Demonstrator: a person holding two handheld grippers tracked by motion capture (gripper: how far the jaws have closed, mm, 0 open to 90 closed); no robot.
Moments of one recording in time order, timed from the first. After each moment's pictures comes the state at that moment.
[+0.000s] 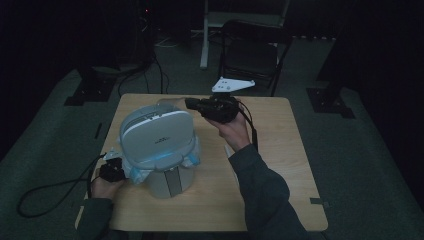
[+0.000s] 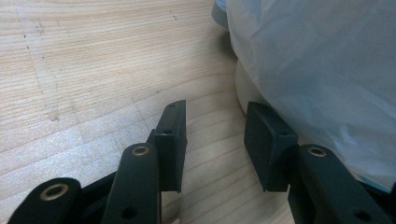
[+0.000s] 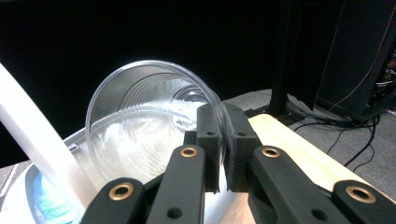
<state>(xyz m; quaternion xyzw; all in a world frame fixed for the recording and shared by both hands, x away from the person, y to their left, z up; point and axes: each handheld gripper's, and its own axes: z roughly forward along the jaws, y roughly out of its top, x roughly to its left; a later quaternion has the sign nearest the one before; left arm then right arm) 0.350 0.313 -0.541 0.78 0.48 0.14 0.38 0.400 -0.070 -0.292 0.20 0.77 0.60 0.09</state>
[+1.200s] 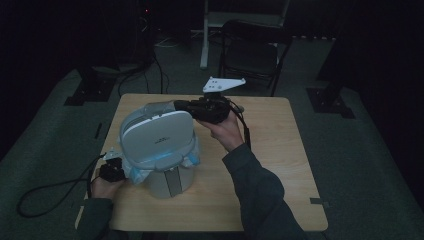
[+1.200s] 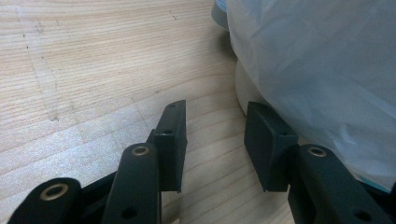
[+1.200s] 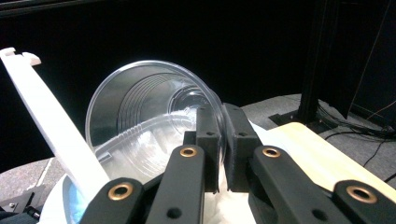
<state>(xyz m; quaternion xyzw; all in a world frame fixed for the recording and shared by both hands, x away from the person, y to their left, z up) 0.350 0.314 -0.541 0.78 0.48 0.14 0.38 0.398 -0.051 -0.288 0.16 0.77 0.62 0.05</state>
